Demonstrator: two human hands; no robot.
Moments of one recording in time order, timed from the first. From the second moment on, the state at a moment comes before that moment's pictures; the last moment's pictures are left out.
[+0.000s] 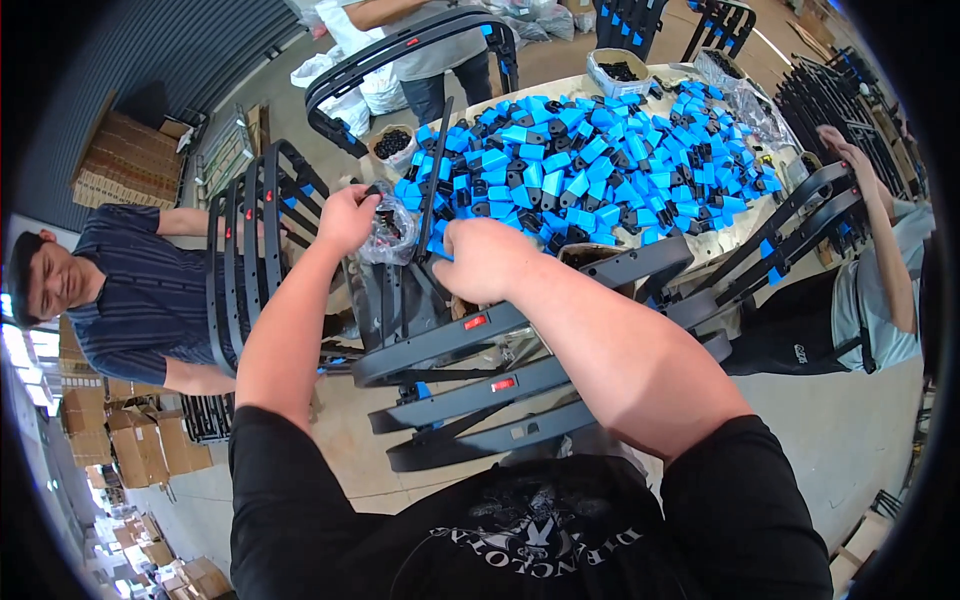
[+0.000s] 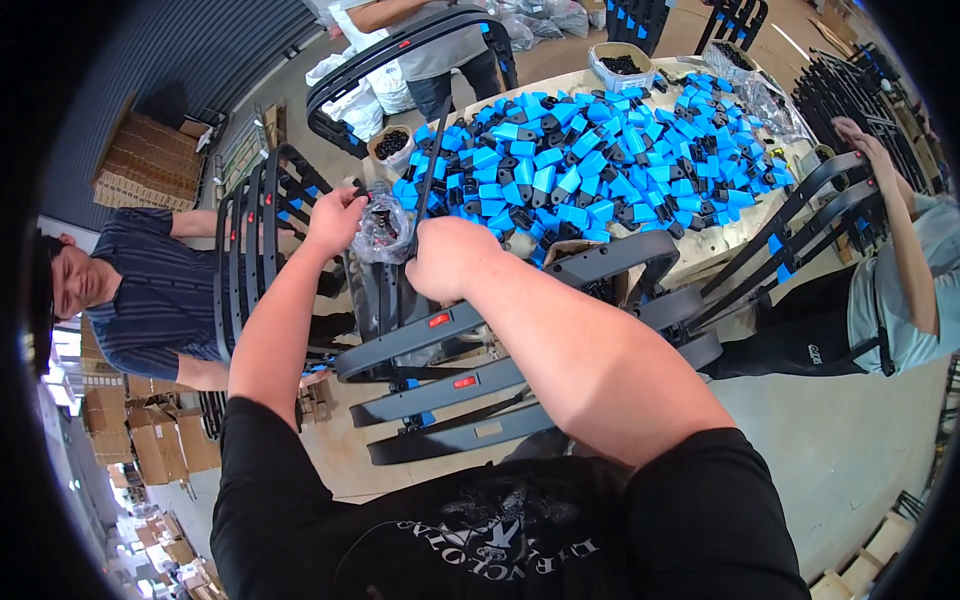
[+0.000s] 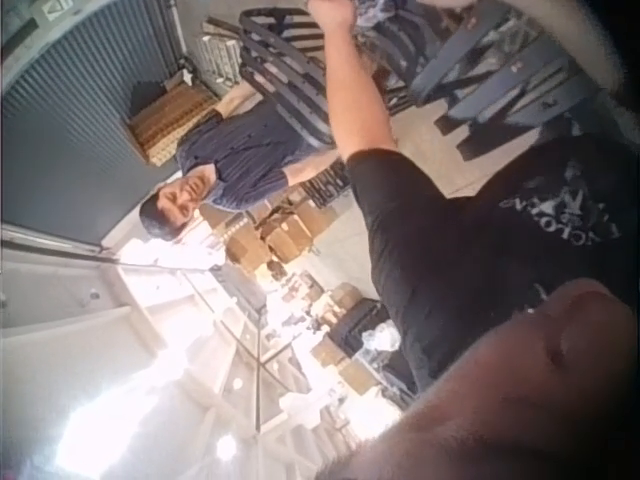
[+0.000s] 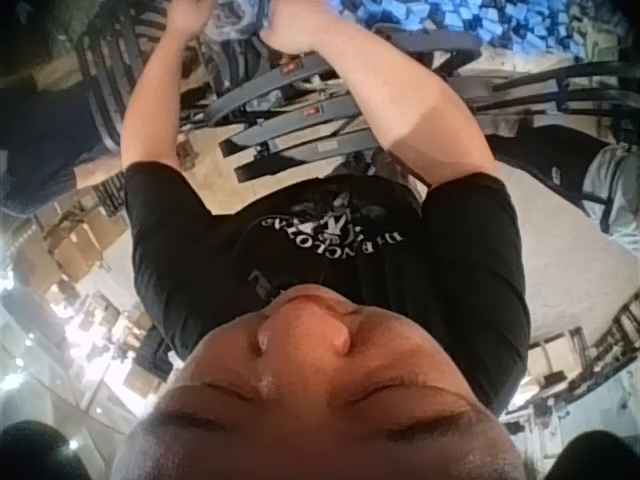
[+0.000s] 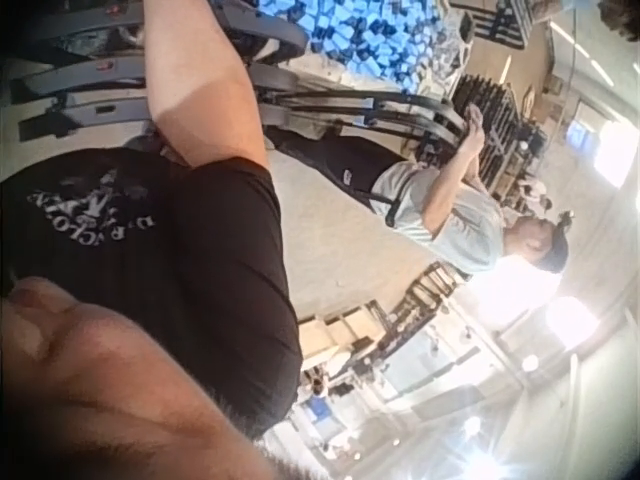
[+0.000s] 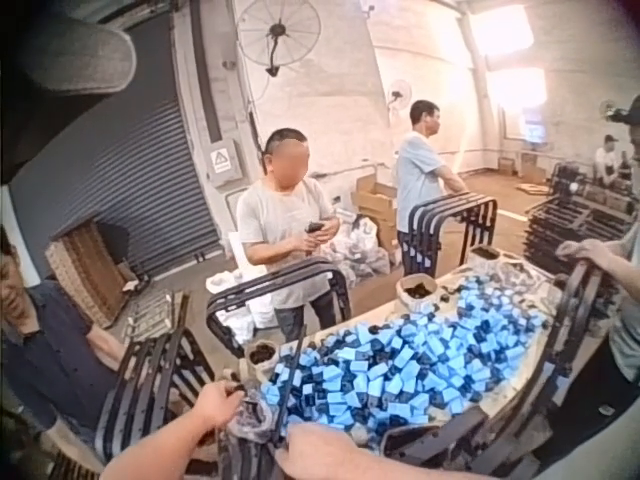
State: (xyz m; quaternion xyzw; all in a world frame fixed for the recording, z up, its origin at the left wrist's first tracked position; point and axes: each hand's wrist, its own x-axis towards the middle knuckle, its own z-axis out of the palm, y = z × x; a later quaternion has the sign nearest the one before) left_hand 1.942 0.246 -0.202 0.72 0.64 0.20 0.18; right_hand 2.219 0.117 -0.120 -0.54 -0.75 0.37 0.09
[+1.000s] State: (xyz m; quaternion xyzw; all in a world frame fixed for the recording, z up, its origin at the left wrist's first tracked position) left_hand 2.099 -0.109 -0.103 0.82 0.45 0.32 0.16; right_hand 2.214 0.124 -0.147 -0.49 -0.80 0.31 0.13
